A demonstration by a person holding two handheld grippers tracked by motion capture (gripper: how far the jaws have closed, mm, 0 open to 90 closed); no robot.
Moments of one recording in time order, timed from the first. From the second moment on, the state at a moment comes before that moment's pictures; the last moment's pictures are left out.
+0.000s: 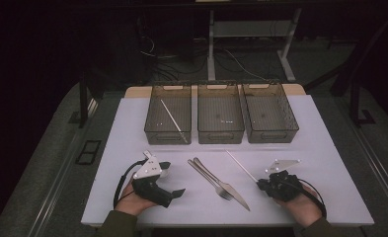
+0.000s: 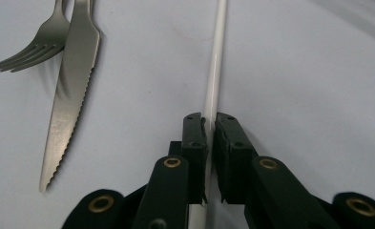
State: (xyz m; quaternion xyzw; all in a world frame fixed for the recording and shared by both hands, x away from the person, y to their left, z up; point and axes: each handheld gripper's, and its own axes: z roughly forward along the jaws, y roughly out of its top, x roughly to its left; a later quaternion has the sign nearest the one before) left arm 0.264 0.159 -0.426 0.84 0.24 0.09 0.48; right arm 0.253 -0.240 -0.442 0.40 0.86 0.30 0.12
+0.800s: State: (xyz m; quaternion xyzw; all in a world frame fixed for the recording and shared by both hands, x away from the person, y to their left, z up) left arm 0.264 0.160 -0.425 0.84 0.24 0.10 0.48; right arm 0.255 -0.262 -0.424 0.43 0.83 0.36 0.10
